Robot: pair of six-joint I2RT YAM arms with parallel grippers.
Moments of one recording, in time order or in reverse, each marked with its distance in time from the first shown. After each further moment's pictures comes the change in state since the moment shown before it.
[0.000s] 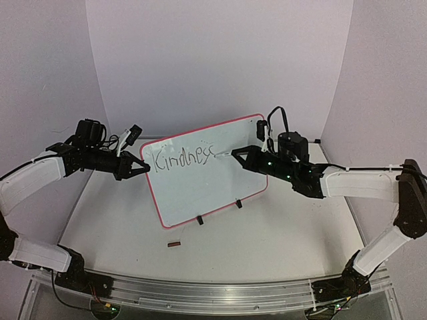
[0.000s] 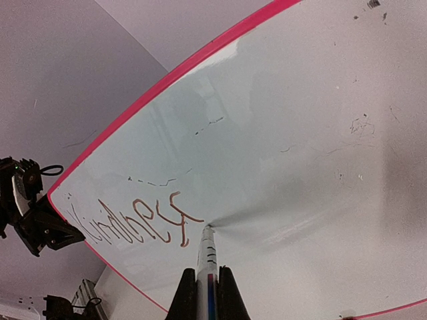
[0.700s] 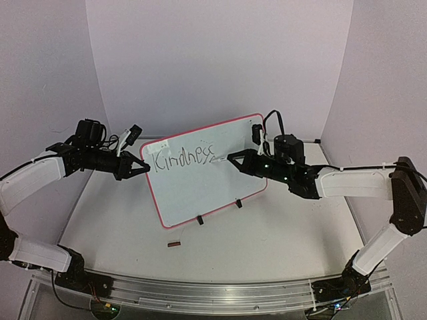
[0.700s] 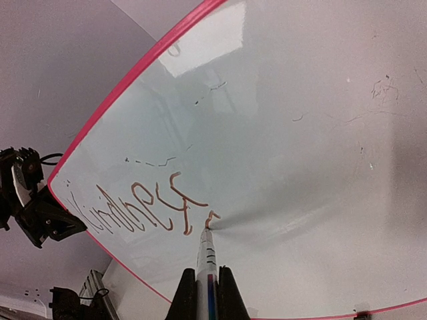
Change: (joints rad) left arm 0.000 0.000 0.000 0.000 -0.002 -0.002; right arm 0.000 0.043 0.000 0.027 -0.057 0.028
